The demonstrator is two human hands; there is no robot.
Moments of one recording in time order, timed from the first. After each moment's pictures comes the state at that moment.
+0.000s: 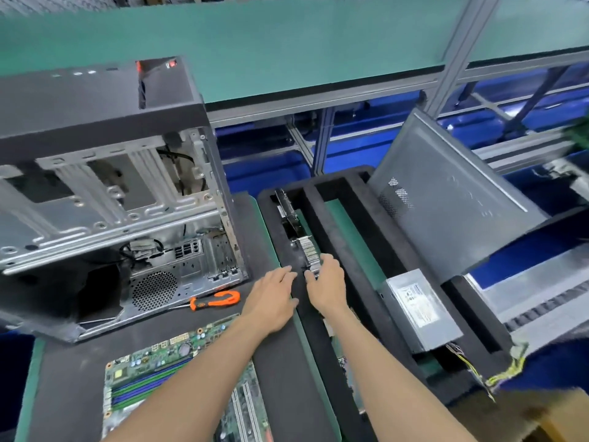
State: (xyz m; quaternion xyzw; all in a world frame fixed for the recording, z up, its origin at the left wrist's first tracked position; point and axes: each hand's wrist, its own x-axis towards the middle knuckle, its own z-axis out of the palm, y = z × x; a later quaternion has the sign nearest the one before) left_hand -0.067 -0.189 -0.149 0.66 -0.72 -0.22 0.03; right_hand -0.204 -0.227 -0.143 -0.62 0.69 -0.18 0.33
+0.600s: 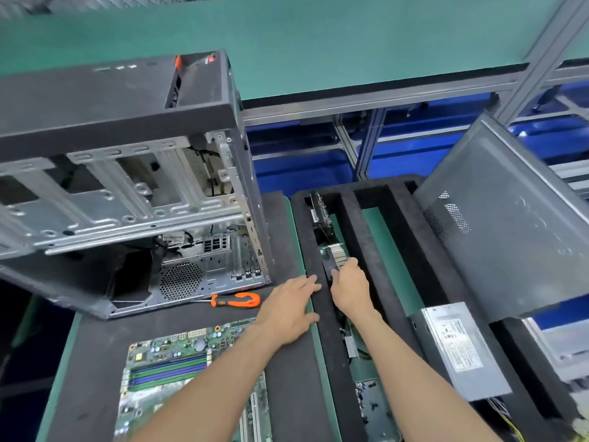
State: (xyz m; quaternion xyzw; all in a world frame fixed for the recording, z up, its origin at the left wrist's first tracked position) left_hand -0.061 -0.191 -0.156 0.67 -0.70 -0.24 0.04; right_hand -0.200 -0.274 -0.159 -0.69 0.65 -0.09 0.30
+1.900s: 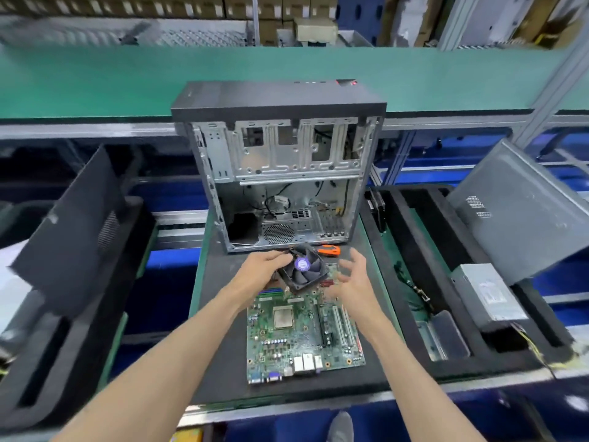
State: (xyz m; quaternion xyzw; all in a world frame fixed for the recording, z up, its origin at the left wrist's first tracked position) left_hand 0.101 0.030 -0.049 0.64 -0.33 -0.52 0.46; right_hand -0.105 -0.016 -0.041 -0.56 0.51 -0.26 0.59
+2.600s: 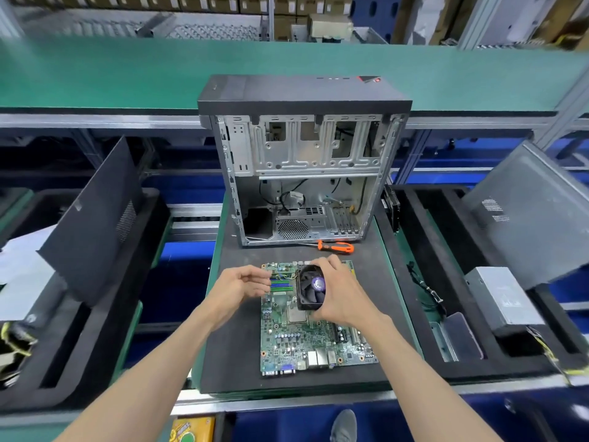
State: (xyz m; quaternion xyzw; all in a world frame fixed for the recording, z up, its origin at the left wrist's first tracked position) left_hand 0.155 0.097 -0.074 0.63 -0.30 -0.52 0.49; right_hand -0.074 -0.012 -0.059 -0.89 0.37 -0.08 0.25
